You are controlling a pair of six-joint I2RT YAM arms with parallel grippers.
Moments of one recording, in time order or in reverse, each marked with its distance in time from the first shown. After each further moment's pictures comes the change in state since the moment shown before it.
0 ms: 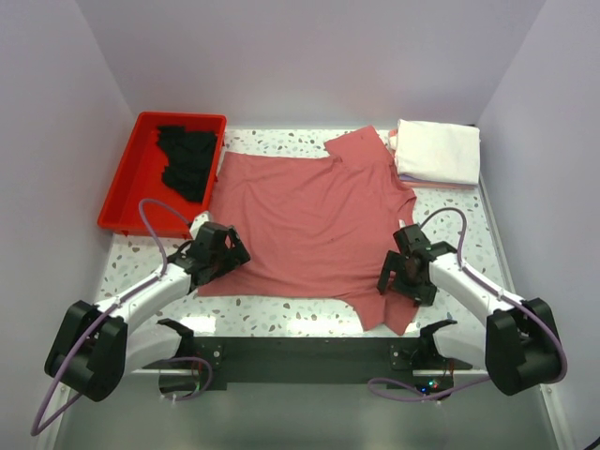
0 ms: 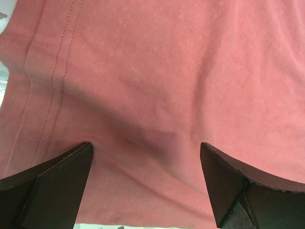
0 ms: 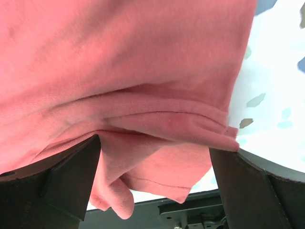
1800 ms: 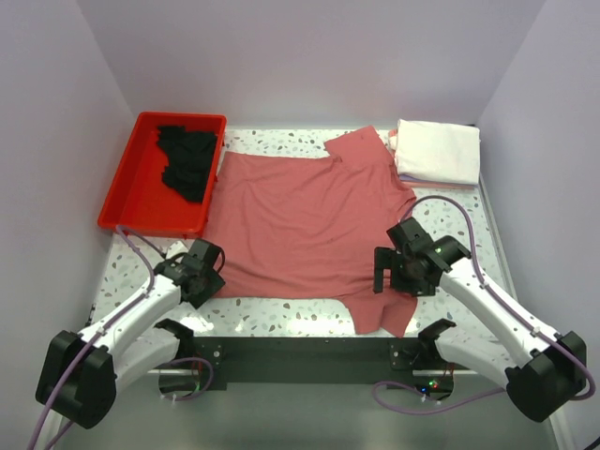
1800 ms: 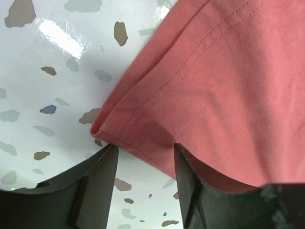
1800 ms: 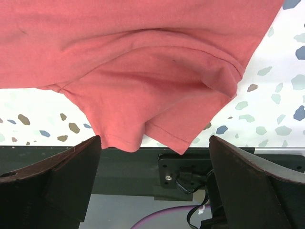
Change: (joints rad) left arm 0.008 -0.169 -0.016 -0.499 -0.108 -0.299; right arm 0.203 -0.178 0.223 -0.290 -0.016 -0.092
